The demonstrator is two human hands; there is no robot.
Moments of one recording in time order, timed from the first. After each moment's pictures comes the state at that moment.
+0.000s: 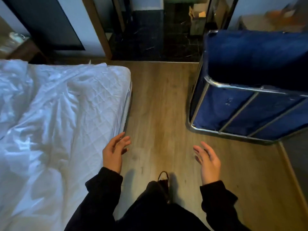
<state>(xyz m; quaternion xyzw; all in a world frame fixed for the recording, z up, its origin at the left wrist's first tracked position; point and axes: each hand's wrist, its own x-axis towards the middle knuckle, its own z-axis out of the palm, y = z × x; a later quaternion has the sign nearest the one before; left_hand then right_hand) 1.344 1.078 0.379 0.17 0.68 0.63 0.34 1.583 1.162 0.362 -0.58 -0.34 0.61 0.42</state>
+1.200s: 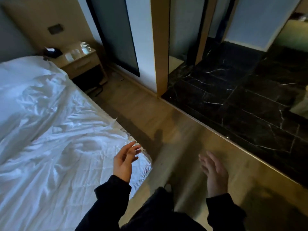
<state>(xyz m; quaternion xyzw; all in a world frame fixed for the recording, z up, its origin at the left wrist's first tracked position) 0.886 1.847 0.382 -0.01 0.69 0.71 0.15 1.033 2.043 0.373 -0.43 -0.55 0.68 0.23</state>
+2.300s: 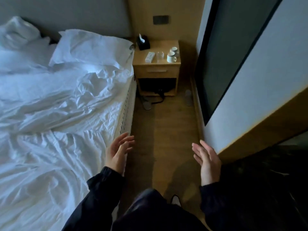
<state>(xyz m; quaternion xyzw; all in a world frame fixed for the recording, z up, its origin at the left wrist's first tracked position) 0.249 2.065 0.390 -0.25 0.63 0.71 -0.17 0.188 2.305 0.375 -0.15 -0.66 0.74 -0.05</state>
